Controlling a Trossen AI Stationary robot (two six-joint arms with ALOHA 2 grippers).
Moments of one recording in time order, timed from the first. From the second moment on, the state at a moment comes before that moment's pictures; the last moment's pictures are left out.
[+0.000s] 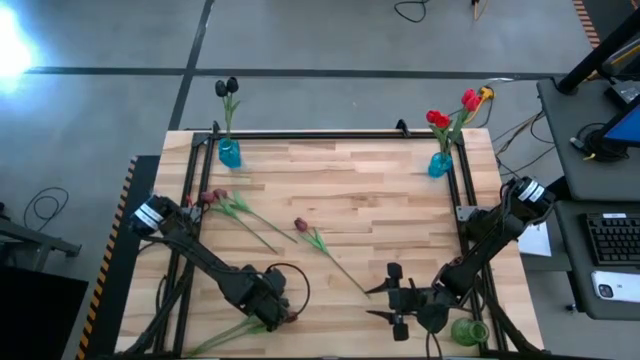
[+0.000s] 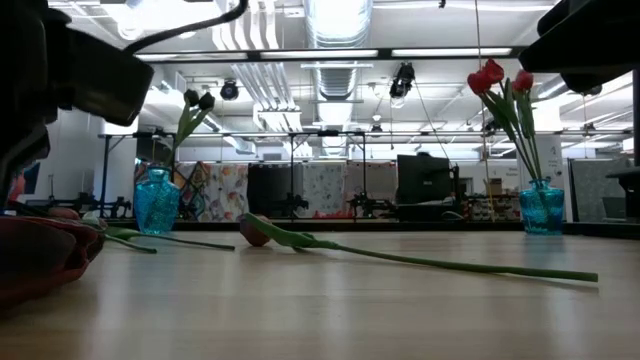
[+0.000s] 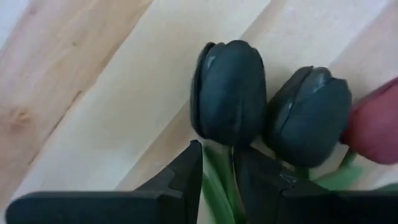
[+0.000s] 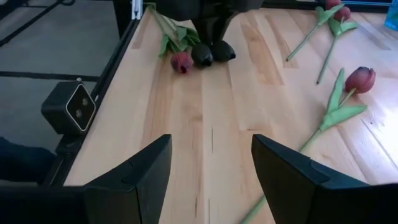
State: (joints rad) left arm -0.66 1.86 1.17 -0.76 -0.07 -1.37; right arm 0.83 1.64 0.78 0.27 0.71 0.42
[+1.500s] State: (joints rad) left arm -0.24 1.41 0.94 -0.50 -0.77 -1.05; right arm 0.76 1.49 0.78 0.11 0.81 0.34
